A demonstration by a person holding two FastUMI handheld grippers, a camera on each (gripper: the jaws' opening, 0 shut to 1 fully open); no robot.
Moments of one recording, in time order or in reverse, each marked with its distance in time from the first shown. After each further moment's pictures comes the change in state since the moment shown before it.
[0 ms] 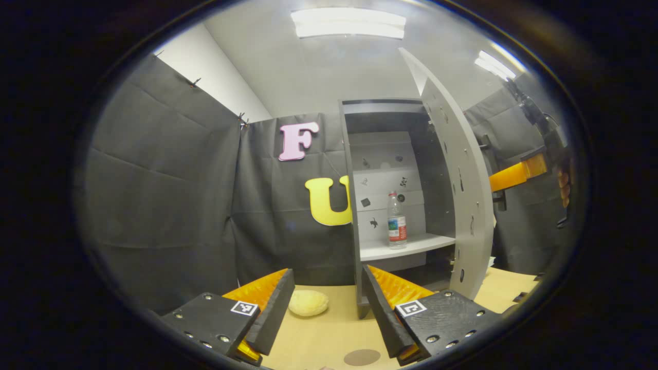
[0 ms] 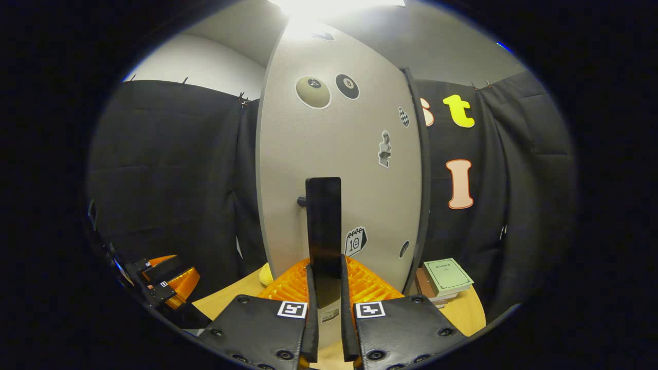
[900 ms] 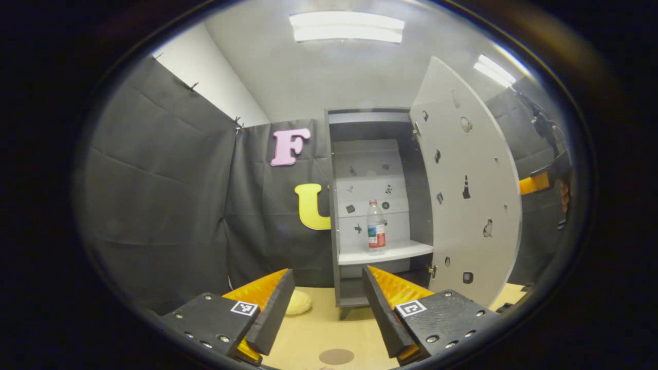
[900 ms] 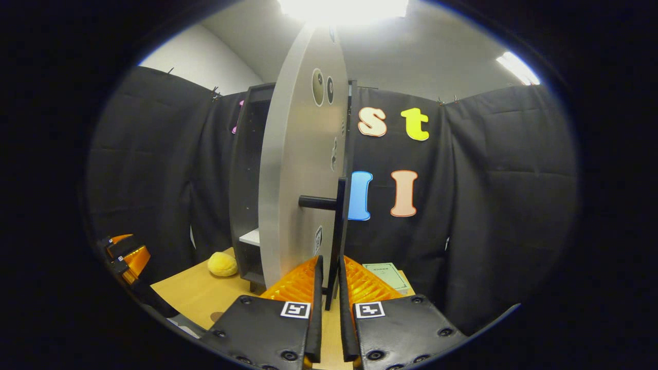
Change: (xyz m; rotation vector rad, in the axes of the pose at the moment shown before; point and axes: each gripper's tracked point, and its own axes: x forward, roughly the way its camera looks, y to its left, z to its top) left arm -0.031 -0.054 0.025 -0.021 -0.019 -0.013; right arm -0.033 -0.089 0.001 -0.066 -0.020 -0.243
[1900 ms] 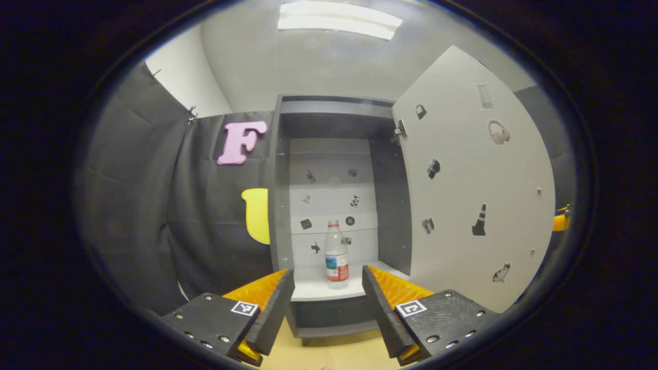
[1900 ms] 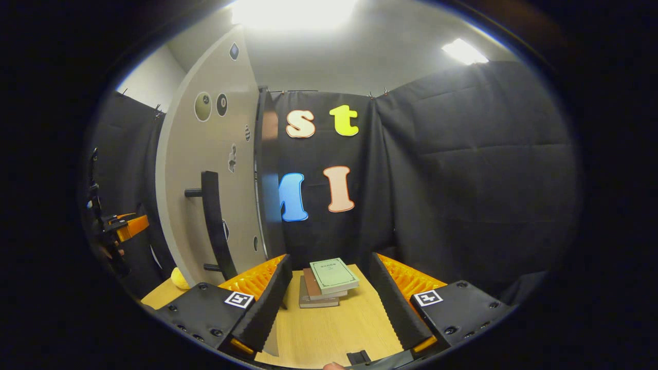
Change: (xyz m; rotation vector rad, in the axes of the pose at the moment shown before) left arm 0.194 -0.096 0.047 -0.057 0.019 -0.238; right arm -0.023 -0.139 -0.033 0.131 -0.033 -0.285
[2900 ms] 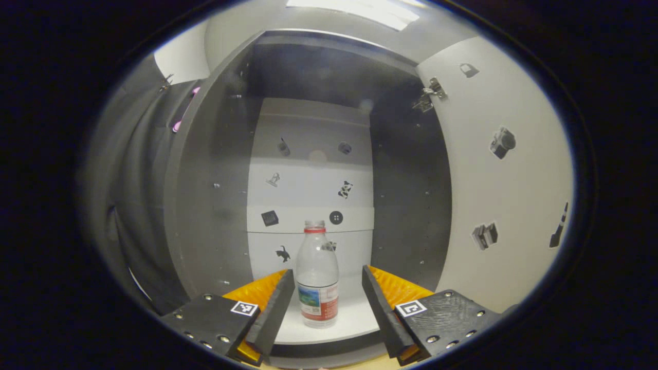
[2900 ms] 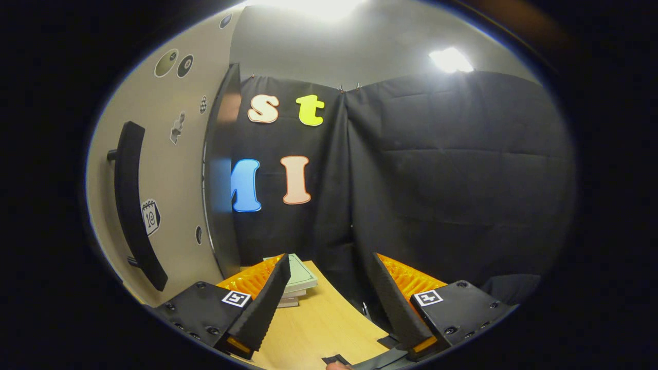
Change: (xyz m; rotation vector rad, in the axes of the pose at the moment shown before) left arm 0.204 -0.011 -0.052 -0.072 0.069 -0.140; right arm 0.030 -0.041 -0.020 -0.057 0.043 -0.270
